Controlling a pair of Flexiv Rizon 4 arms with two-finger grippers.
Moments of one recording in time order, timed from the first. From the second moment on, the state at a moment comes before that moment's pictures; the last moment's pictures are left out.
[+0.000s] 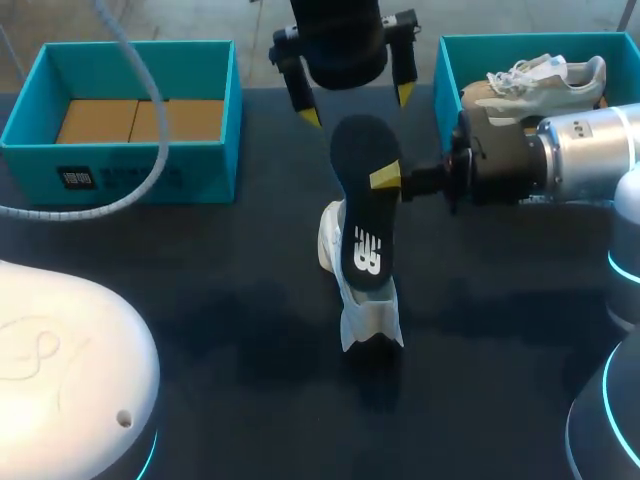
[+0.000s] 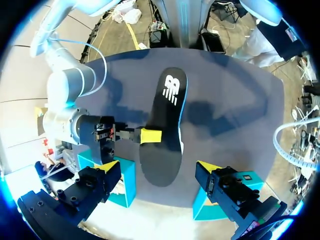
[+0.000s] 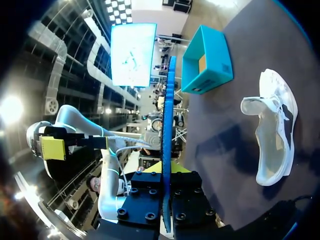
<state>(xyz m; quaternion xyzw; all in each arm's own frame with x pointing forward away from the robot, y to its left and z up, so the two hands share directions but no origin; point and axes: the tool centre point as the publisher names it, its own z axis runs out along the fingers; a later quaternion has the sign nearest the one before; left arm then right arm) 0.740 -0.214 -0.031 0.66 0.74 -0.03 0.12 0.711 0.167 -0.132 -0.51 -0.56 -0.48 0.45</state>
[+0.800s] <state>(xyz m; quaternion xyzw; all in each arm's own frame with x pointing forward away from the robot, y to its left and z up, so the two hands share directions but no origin) 0.737 -0.214 -0.032 0.66 0.74 -0.03 0.12 0.710 0.168 -0.127 -0.51 -0.56 -0.47 0.45</state>
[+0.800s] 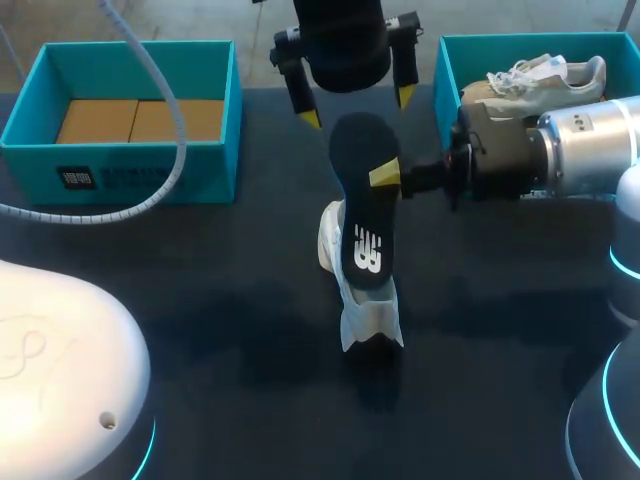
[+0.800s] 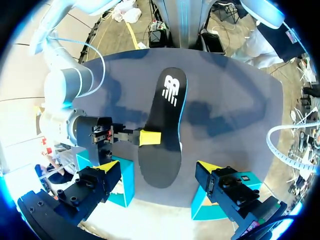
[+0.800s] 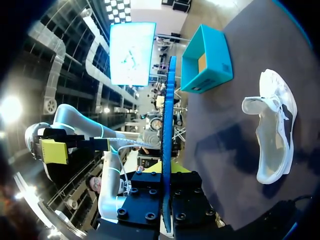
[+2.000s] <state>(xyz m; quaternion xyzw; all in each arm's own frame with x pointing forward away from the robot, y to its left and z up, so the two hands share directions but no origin) 0.719 -0.198 0.004 0.70 0.64 -0.20 0.25 0.712 0.164 -0.122 -0.52 -0.56 -0.47 0.45</state>
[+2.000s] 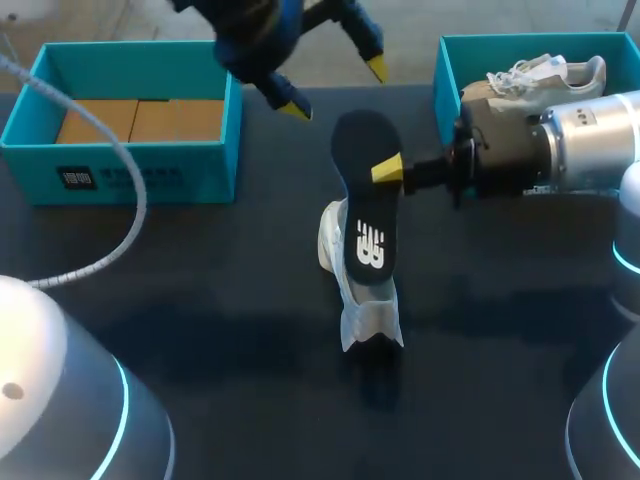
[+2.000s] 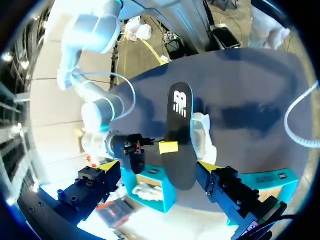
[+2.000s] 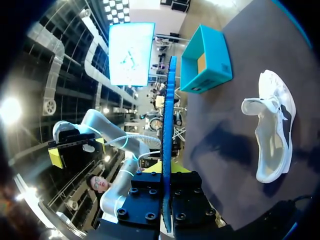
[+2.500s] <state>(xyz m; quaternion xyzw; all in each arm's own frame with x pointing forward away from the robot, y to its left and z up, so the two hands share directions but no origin) 0.714 -0.182 0.010 0.68 0.59 -0.28 0.33 0.712 0.161 -0.119 -0.52 -0.56 -0.45 0.46</state>
